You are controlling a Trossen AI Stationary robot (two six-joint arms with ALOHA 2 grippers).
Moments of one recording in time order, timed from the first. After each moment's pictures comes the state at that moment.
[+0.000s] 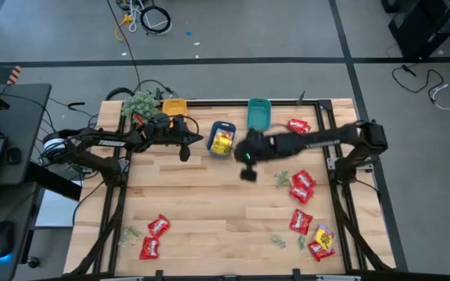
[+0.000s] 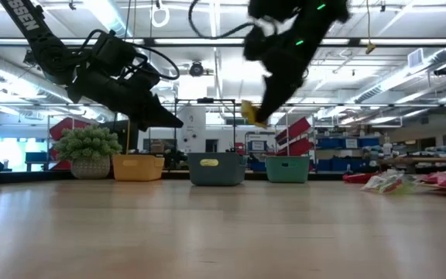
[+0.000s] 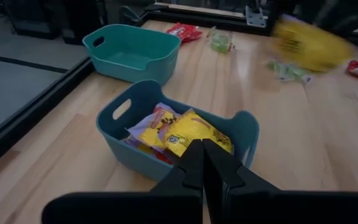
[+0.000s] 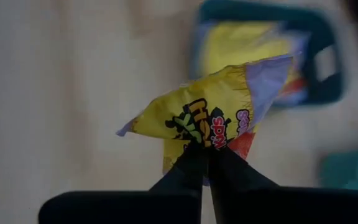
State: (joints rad) left arm 0.52 1.33 0.42 0.56 0.29 0.05; right arm -0.07 1.69 1.24 -0.58 0.22 0.08
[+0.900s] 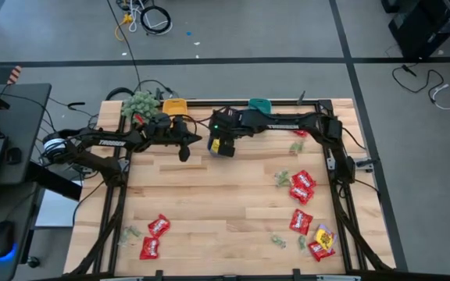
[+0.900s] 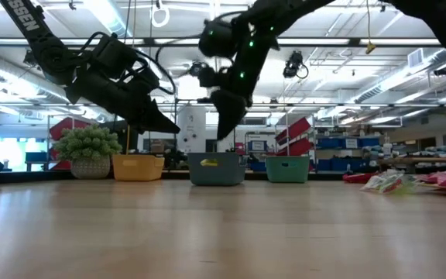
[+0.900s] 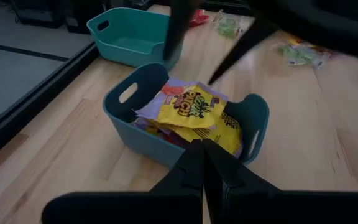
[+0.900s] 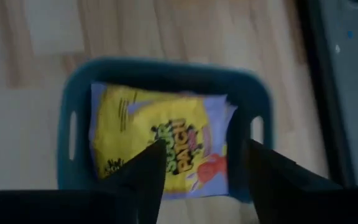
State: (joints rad) left arm 0.53 1.33 0.42 0.51 0.28 0.08; right arm -0.25 2.08 1.74 -0.76 0.22 -0.13
